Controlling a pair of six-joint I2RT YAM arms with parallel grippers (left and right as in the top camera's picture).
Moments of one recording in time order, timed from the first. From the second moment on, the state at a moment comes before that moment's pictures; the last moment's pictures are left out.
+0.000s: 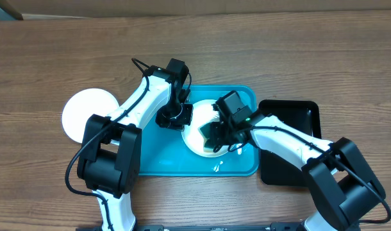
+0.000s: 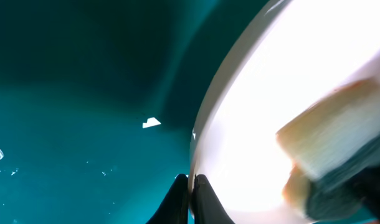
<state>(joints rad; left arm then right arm) -0.35 2.01 1.44 -1.09 0.20 -0.21 0.59 1.79 1.00 -0.43 -0.28 0.51</state>
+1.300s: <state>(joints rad) -0.34 2.01 1.44 -1.12 0.16 -0.21 0.47 1.59 1.20 -0.51 -0.07 0.38</state>
